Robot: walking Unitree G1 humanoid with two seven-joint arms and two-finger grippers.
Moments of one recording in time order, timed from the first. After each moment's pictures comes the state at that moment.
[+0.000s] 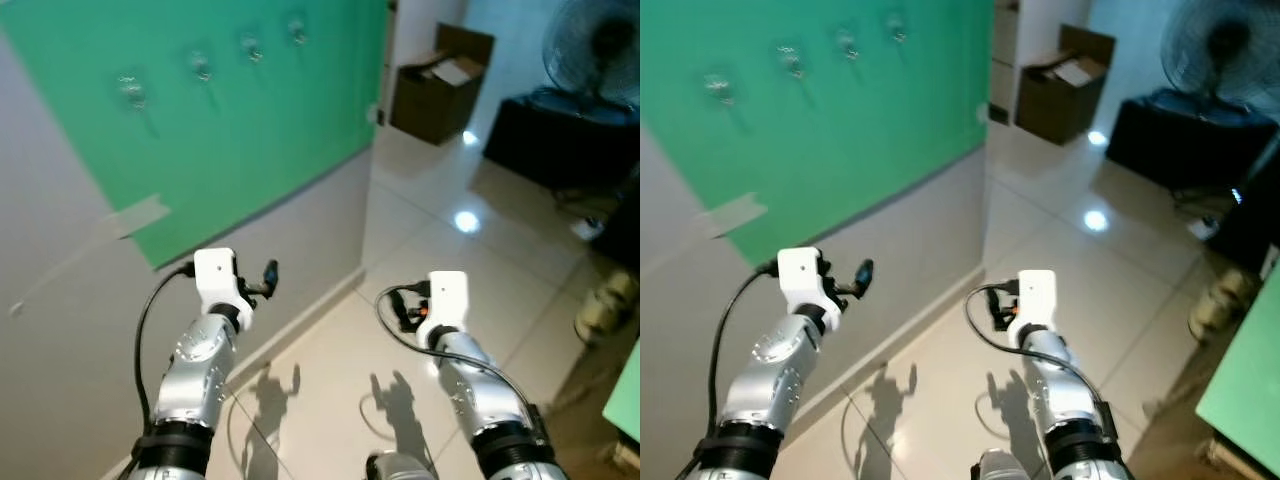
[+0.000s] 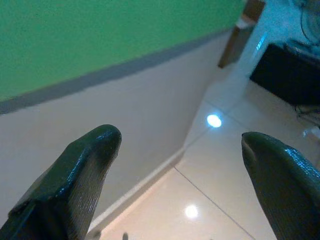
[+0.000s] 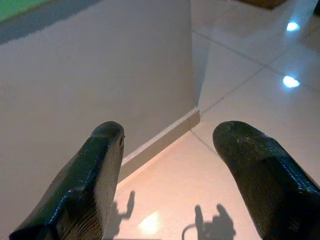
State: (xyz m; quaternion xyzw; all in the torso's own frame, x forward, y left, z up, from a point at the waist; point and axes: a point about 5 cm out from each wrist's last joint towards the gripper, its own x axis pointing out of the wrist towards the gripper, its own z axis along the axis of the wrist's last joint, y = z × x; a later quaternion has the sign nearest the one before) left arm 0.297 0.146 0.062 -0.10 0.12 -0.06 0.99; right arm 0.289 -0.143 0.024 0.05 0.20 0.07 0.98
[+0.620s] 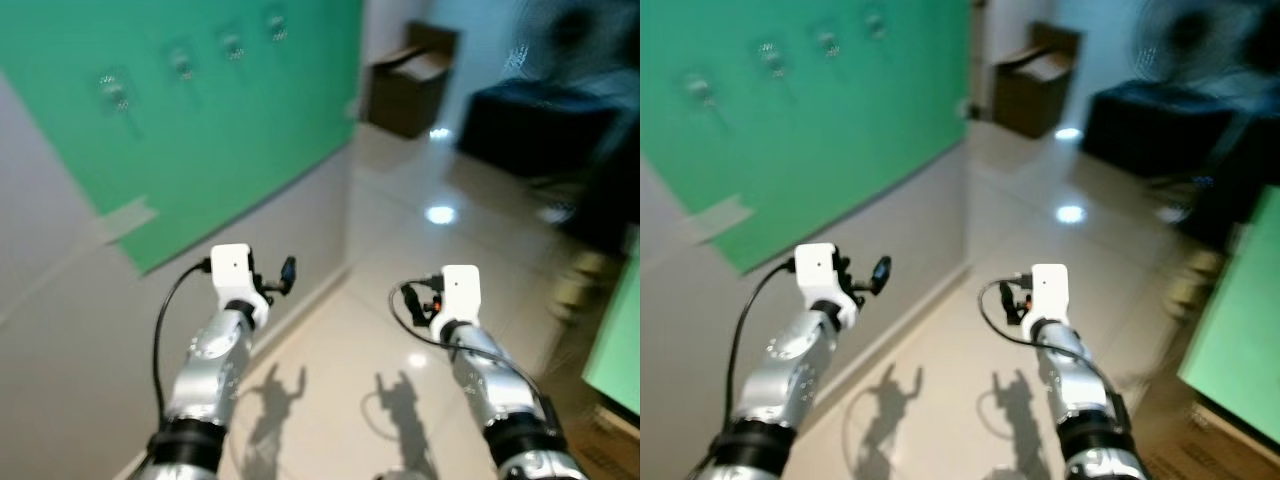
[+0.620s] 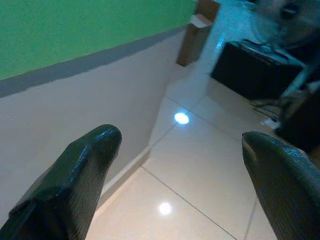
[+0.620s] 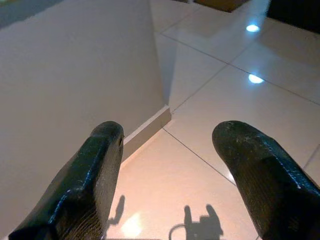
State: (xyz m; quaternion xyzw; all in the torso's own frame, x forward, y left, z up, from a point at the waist) left arm 0.299 0.136 0.064 -0.11 0.12 -0.08 0.98; right arm 0.296 -0.154 0.027 0.04 0.20 0.06 0.98
